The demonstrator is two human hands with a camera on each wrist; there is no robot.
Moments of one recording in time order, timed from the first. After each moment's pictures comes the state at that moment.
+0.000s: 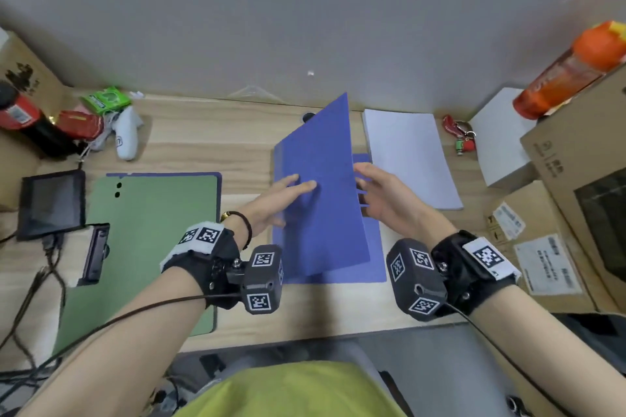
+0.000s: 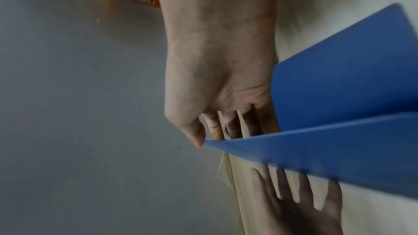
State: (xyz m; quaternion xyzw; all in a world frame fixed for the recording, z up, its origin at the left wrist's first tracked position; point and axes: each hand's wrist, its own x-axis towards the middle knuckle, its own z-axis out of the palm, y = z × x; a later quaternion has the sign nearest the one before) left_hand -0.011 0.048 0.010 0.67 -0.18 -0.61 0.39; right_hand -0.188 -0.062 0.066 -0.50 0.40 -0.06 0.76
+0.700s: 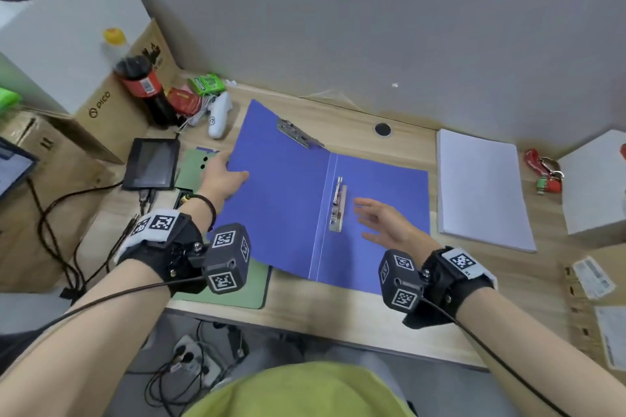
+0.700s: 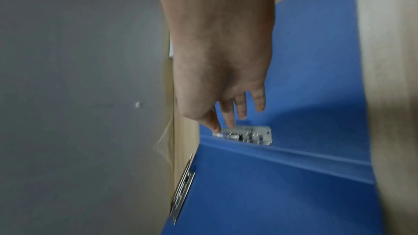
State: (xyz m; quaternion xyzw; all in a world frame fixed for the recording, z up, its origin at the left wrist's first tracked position) left_hand 0.120 0.173 0.007 0.82 -0.06 -0.30 0.48; right_hand -0.122 -0.023 -0.016 -0.54 0.45 0.08 0.71
